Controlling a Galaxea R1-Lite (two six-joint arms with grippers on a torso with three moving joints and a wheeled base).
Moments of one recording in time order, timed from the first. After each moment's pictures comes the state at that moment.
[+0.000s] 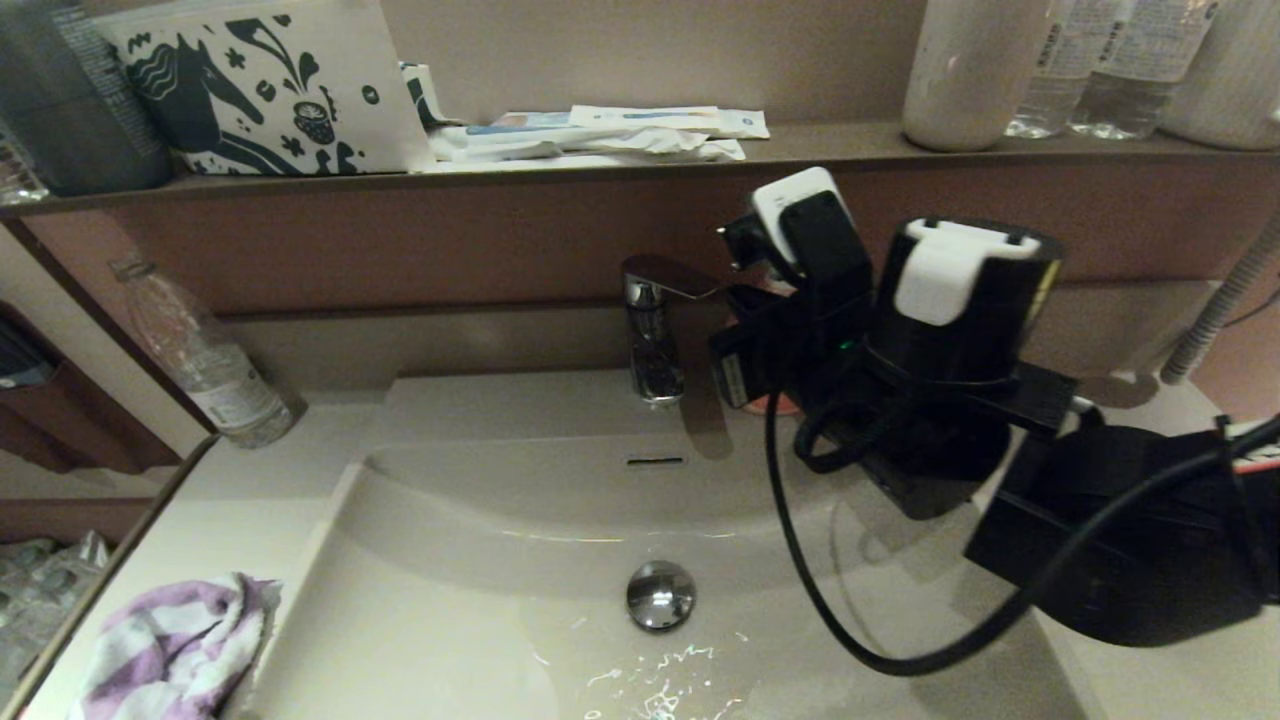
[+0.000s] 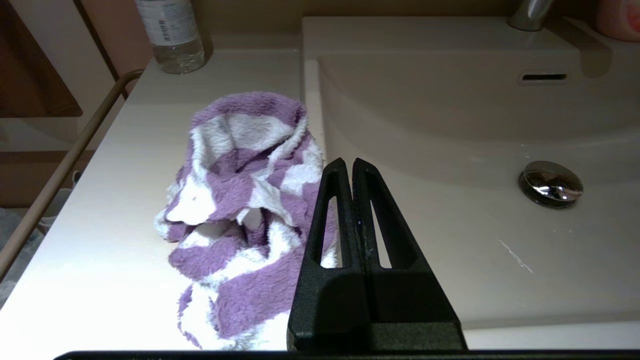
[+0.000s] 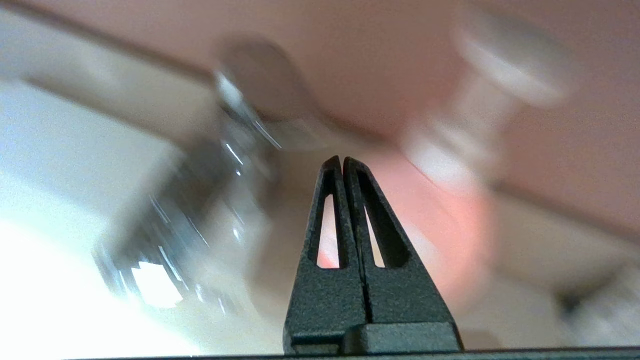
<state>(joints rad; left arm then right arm) 0.00 0.00 0.00 -0.07 0.00 -0.01 0.82 1.82 -1.14 -0.78 -0.44 -0.28</state>
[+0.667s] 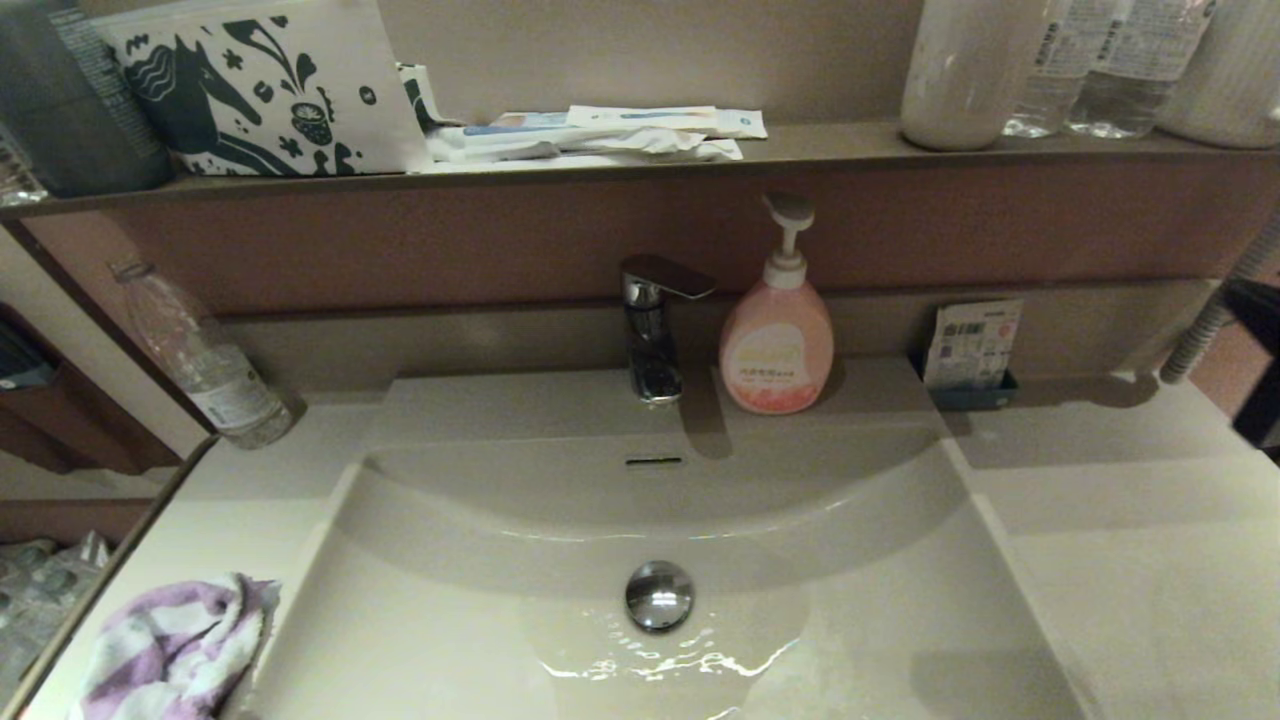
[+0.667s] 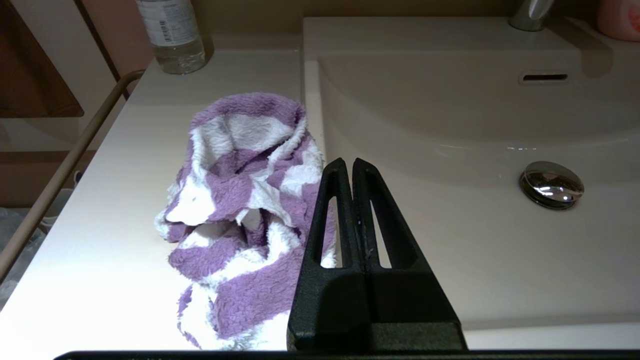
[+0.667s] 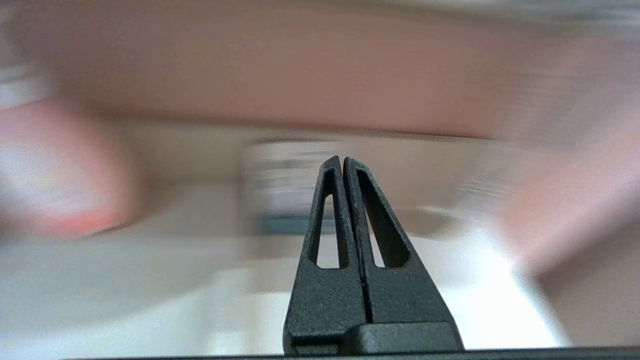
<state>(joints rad) 0.00 0.00 0.00 -0.07 0.00 -0.01 0.44 1.08 -0.59 -0.70 -0.48 -0.22</state>
